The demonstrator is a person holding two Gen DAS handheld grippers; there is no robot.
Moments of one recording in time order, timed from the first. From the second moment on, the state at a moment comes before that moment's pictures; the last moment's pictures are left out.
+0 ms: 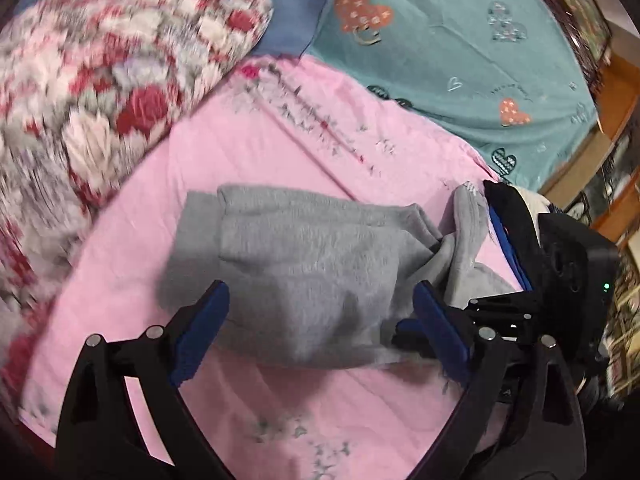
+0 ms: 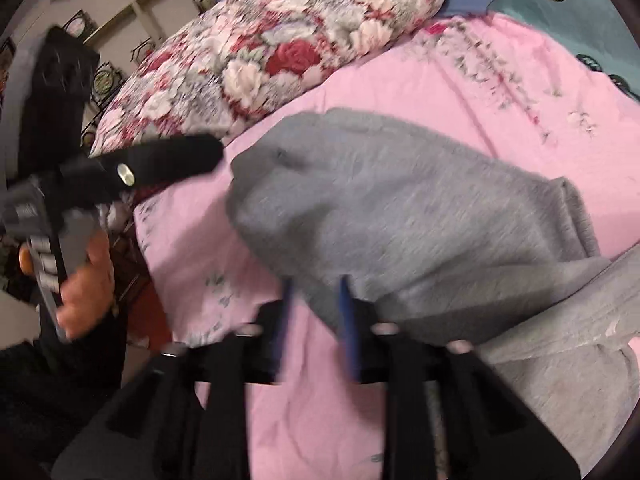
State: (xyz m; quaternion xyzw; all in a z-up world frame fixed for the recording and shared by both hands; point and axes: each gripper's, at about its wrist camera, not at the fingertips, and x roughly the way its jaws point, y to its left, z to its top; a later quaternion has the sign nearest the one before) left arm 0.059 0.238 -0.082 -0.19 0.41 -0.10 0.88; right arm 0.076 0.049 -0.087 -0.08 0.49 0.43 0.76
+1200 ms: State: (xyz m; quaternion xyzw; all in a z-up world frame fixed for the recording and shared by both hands) left arm 0.096 0.233 -0.158 -0.20 0.46 -0.07 0.86; right arm 0.414 -0.210 -0.138 0.02 0.64 -0.18 0.75
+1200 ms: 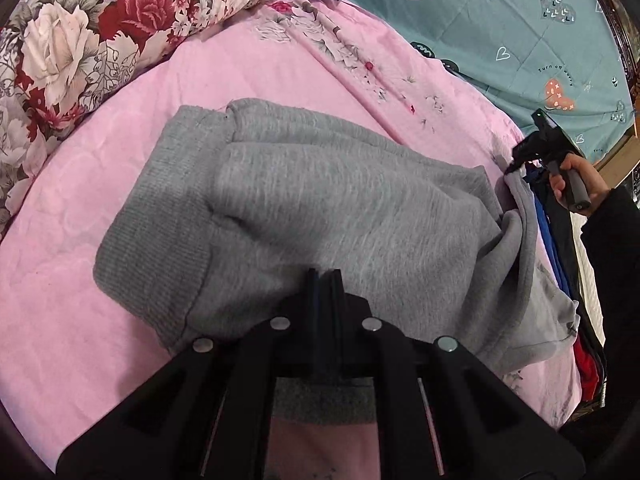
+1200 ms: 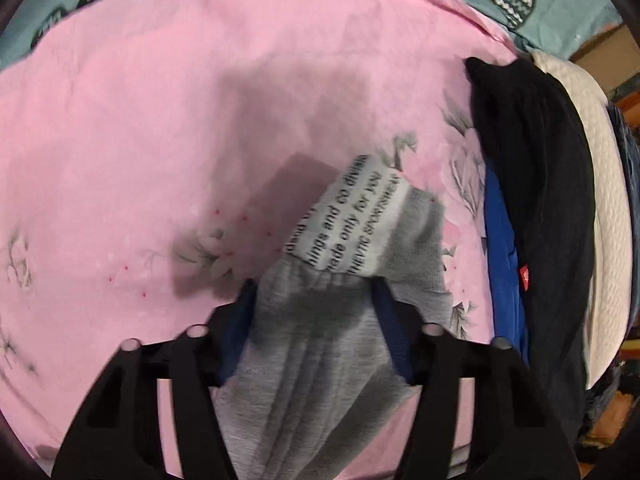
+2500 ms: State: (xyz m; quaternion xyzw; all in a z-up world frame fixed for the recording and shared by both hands) left arm 0.061 0.179 -0.112 -0.15 0.45 -0.13 0.87; right arm -0.012 -0.404 -0.114 0.31 0.45 -0.07 0.84
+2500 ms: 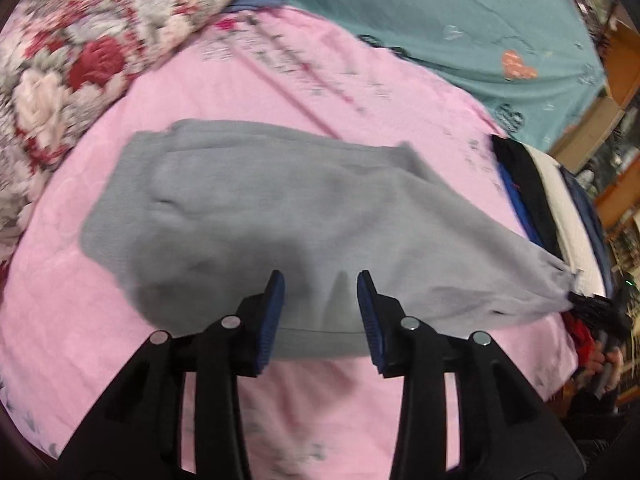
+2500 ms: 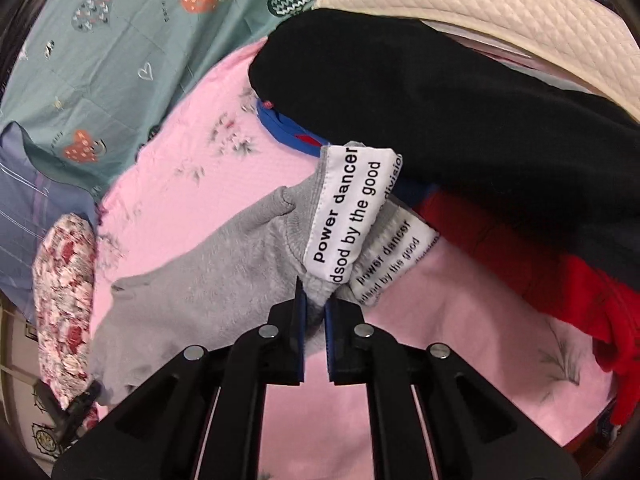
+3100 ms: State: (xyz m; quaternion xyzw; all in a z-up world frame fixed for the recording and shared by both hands) left arm 0.082 0.086 -0.144 -0.07 0.51 -0.18 0.84; right arm 0.034 -0.209 -0.085 0.10 0.50 0.18 0.84
